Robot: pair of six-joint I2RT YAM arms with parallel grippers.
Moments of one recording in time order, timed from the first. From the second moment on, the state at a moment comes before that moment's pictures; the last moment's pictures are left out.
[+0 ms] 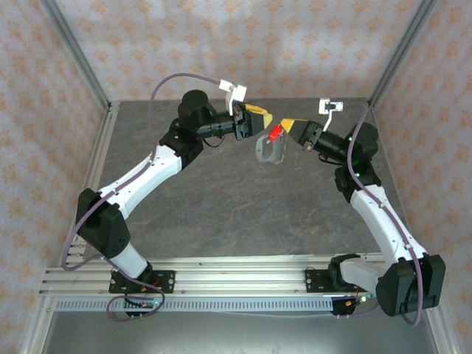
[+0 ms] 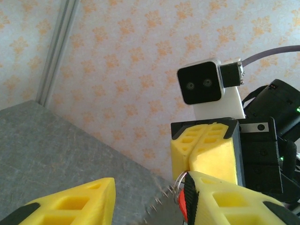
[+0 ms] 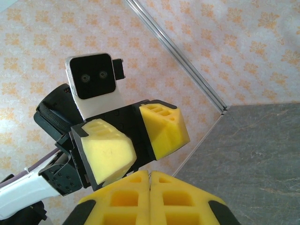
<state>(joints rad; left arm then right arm) -0.52 1.62 1.45 0.20 0.73 -0.49 0.17 1.12 0.92 0.38 -0.89 0.86</state>
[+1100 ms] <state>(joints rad) -0.55 1.66 1.51 0.10 0.87 -0.42 0.18 1.11 0.92 0.38 -0.89 0.85</state>
